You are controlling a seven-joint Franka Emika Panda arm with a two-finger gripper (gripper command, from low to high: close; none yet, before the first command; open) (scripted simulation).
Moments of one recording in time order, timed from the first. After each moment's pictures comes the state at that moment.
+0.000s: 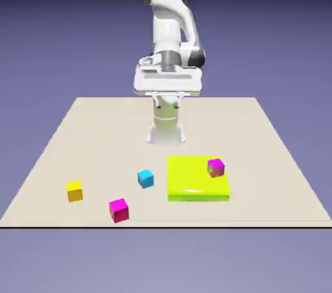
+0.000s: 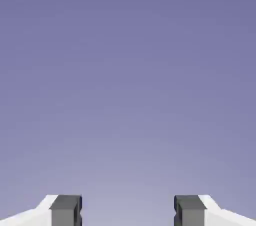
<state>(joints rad) -0.01 -0.53 0.00 -2.82 -0.01 3.02 0.69</state>
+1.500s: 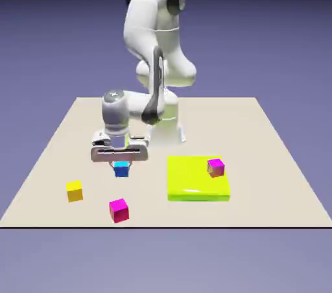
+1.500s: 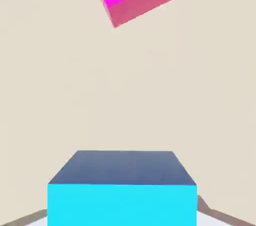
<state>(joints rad) -0.16 0.13 -0.31 -2.59 0.11 2.67 0.43</state>
